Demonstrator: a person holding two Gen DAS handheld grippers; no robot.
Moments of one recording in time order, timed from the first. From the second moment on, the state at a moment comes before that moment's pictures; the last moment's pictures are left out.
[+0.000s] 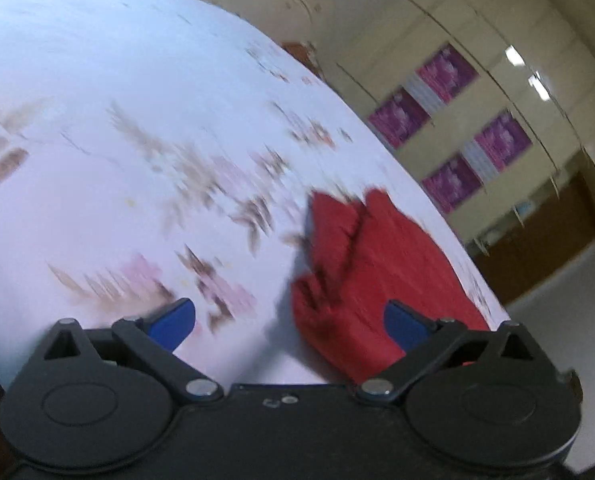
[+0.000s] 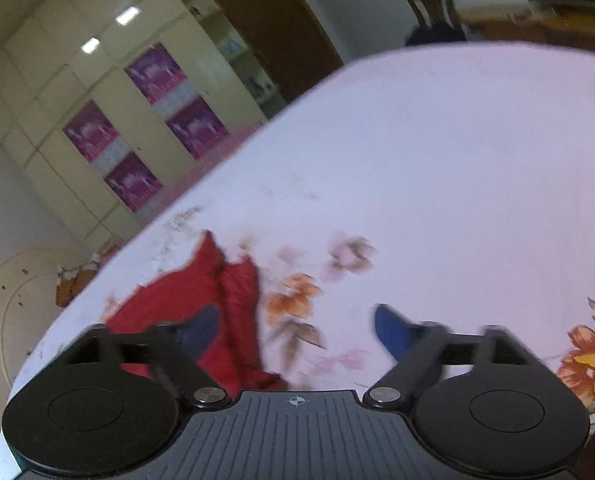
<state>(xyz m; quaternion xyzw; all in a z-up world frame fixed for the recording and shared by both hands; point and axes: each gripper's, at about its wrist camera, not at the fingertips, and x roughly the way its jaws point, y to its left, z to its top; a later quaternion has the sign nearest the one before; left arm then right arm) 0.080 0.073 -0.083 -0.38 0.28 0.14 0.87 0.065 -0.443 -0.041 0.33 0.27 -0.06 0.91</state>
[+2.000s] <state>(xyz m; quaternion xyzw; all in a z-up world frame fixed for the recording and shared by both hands) 0.161 -0.057 0.005 -0.16 0.24 -0.07 0.96 0.184 -0.256 -0.118 0.25 0.49 0.23 0.81</state>
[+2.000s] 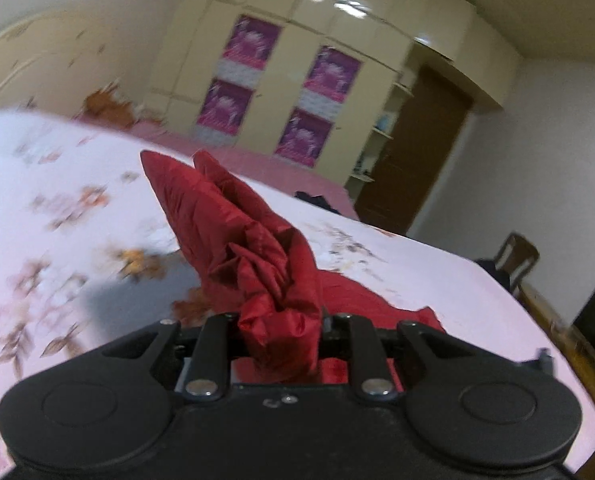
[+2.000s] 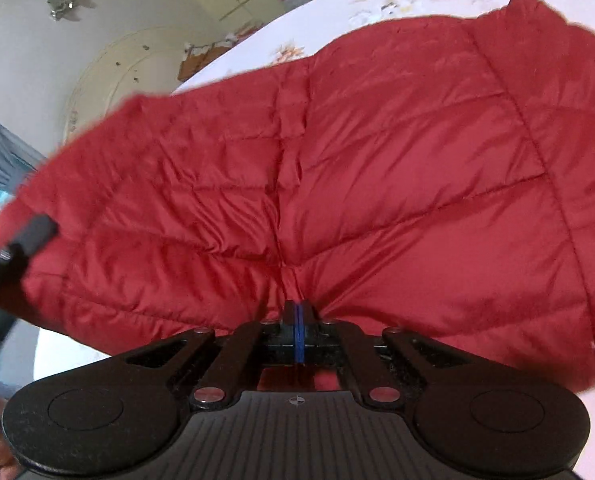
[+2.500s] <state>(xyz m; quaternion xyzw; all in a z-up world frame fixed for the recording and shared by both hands) 0.200 -0.210 -0.005 -0.07 0.28 -0.16 0.95 0.169 -0.433 -0.094 0.36 0.38 0.18 0.83</state>
